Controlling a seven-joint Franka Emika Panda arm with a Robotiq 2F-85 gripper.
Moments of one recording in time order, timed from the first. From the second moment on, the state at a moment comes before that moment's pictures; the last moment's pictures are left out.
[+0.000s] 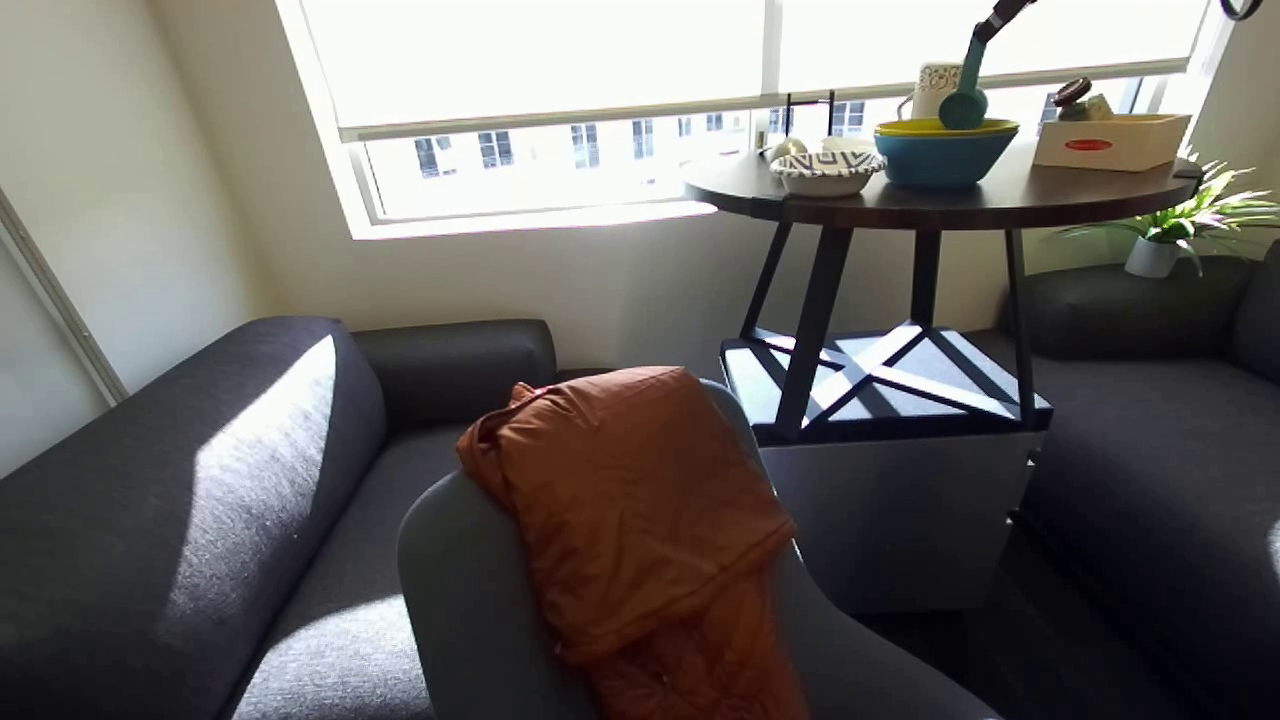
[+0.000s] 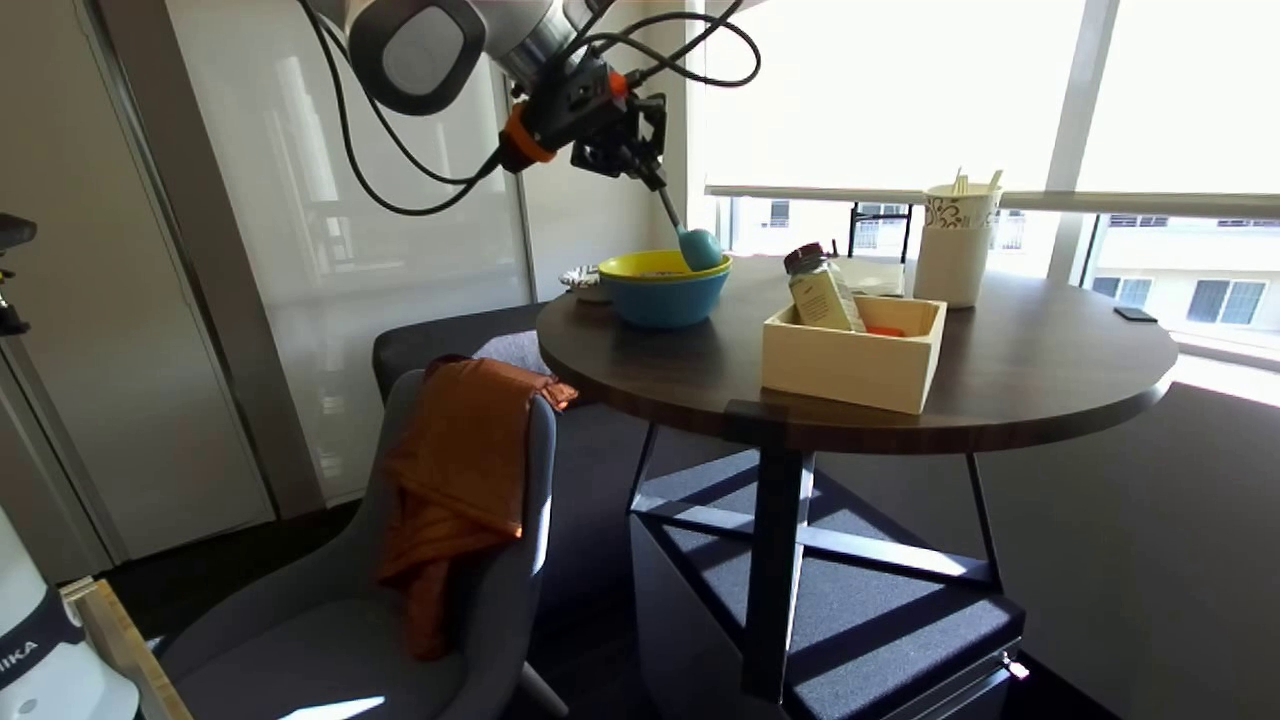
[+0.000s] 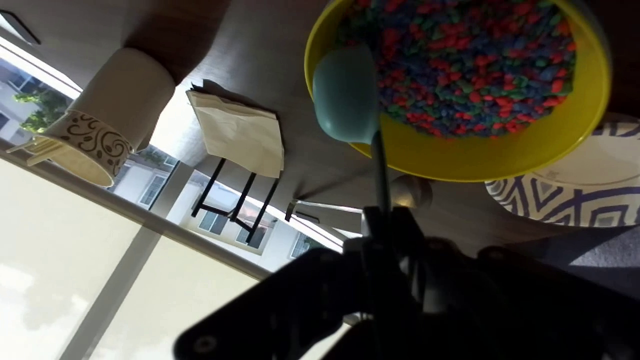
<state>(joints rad) -0.21 -0.16 -0.14 -2.22 0.40 2.91 -1.01</state>
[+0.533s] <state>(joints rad) -0.17 -0.17 -0.13 -2.23 0.45 2.72 -1.04</state>
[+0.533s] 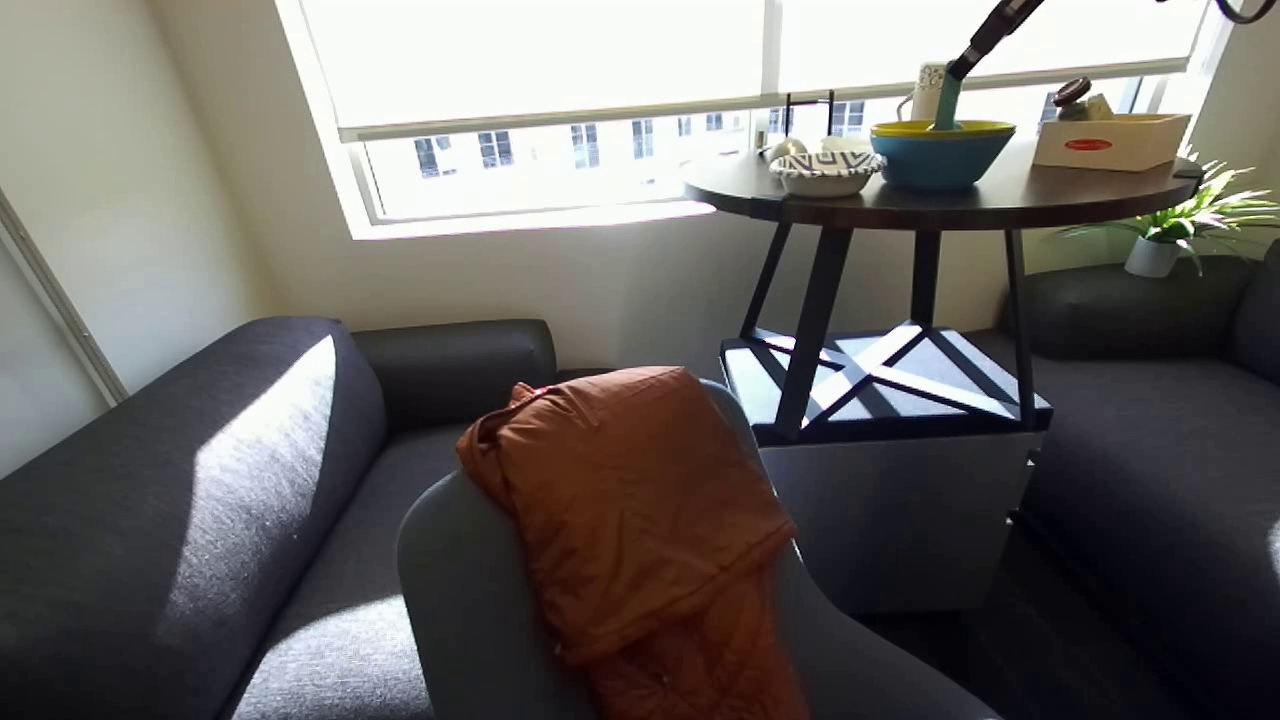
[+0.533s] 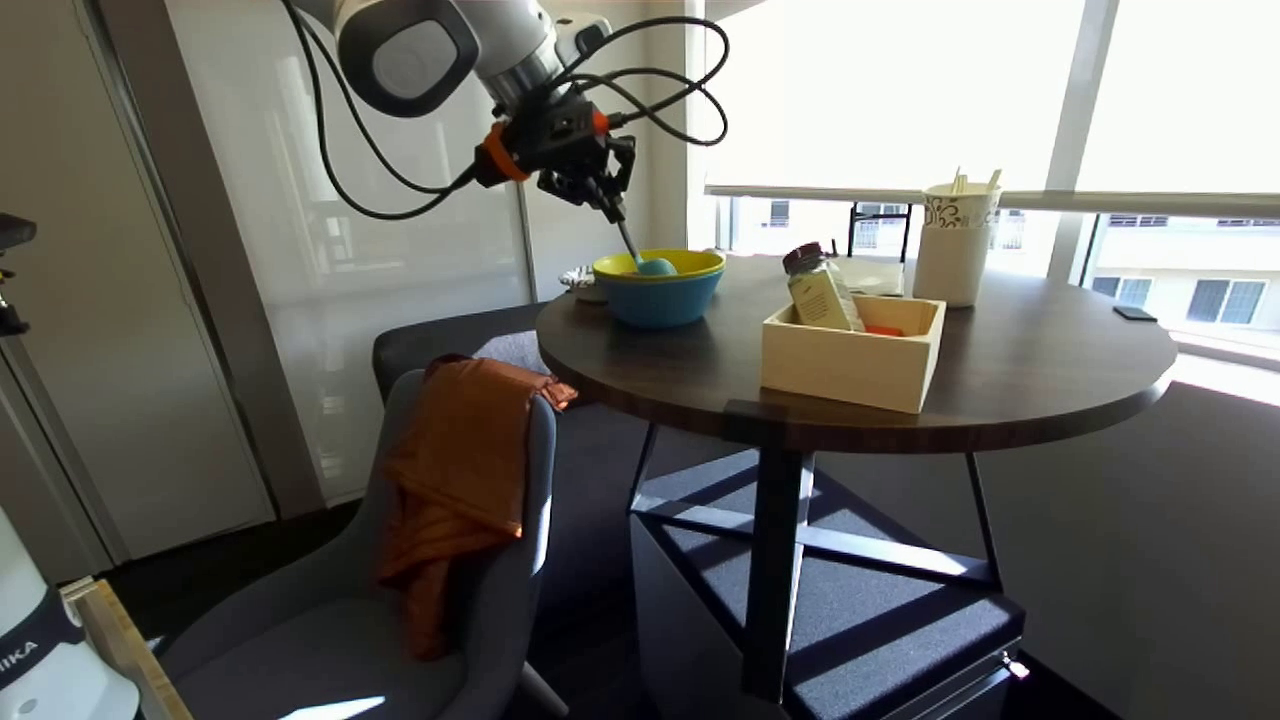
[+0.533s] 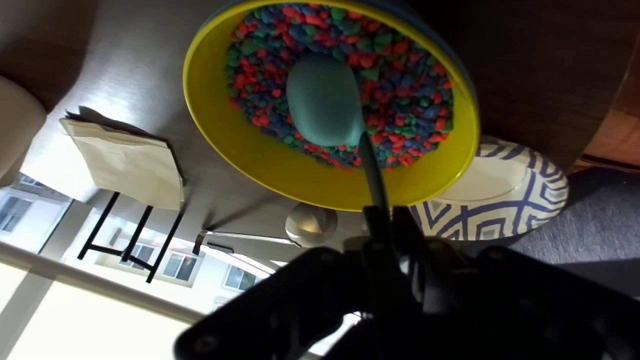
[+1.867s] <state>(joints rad) -0.22 -0.04 -0.34 -2.05 0.96 2.32 -0.82</state>
